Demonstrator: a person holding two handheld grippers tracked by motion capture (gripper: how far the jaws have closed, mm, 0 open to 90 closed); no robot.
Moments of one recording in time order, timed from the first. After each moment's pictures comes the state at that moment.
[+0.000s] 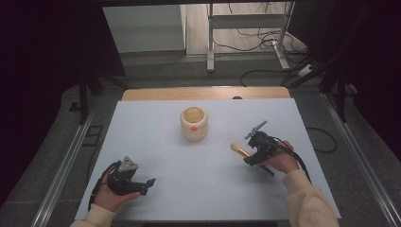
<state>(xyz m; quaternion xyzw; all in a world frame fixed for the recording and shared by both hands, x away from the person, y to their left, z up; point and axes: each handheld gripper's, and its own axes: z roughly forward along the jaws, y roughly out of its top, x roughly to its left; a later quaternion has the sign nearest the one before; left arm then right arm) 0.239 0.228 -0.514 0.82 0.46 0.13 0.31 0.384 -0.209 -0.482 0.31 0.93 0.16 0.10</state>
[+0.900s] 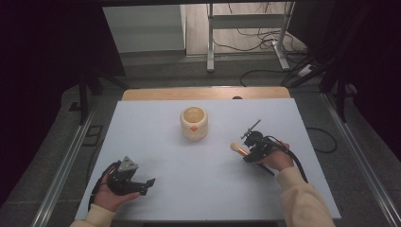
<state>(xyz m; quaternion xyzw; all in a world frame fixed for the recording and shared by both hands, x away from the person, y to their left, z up) 0.239 0.229 -0.514 0.82 0.45 0.13 0.32 0.395 -0.200 -0.493 0.32 0.94 0.12 0.07</state>
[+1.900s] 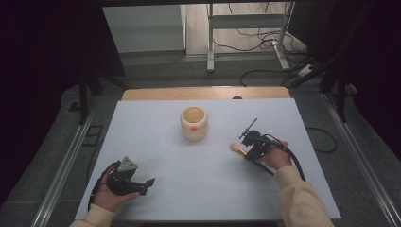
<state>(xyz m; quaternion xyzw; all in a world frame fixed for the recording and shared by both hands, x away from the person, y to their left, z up) 0.238 0.230 -0.514 0.82 0.46 0.13 0.32 0.398 -0.194 -0.490 0.32 0.94 0.10 0.06</state>
